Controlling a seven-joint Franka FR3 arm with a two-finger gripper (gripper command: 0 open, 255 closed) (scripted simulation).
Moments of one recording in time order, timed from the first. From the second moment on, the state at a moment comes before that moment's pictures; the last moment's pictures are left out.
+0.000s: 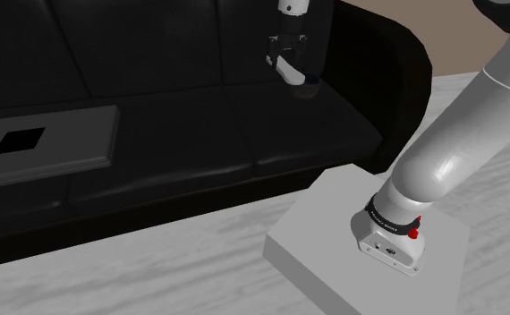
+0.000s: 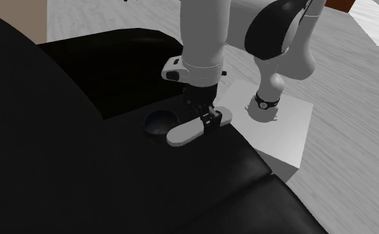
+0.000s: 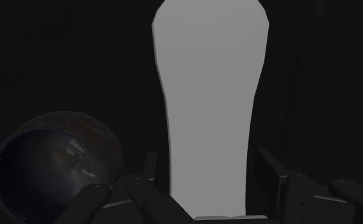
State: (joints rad) arm -0.17 -0.07 -0.07 -1.97 0.01 1.89 0.20
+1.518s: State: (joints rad) arm -0.31 0.11 -0.21 -1.85 0.05 1.96 -0.10
